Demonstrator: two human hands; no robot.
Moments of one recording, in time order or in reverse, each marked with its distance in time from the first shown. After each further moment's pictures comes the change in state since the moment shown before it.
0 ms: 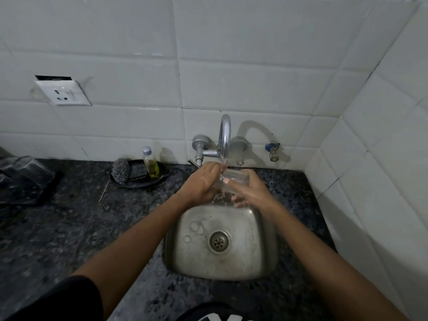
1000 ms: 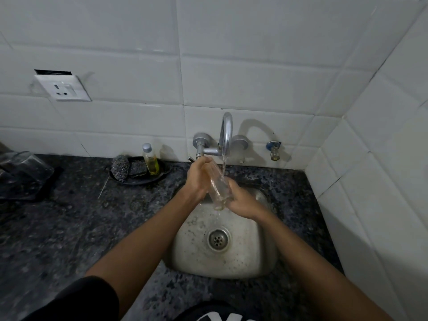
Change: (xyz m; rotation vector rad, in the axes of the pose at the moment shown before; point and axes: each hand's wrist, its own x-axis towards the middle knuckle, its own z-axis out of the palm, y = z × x) left_hand 0.019 0.008 0.010 -1.609 0.464 -1.148; right_hand 0.020 0.032 0.026 -0.391 -0.230 -0.118
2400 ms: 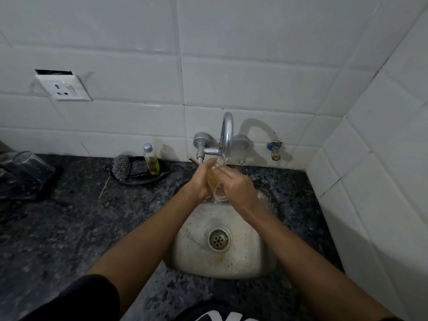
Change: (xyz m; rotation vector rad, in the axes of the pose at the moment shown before) left_hand -0.012 0.005 0.020 0.071 -0.079 -0.285; right_hand 0.012 -0.025 0.007 -0.501 0.662 -0.707
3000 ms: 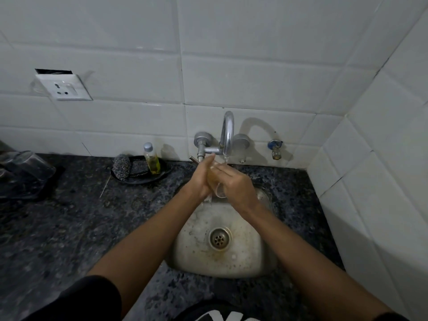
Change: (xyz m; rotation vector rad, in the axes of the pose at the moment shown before) left_hand 0.003 0.001 -0.002 -0.062 0.045 0.038; right_hand 0.002 0.001 0.005 0.049 -0.058 0.013
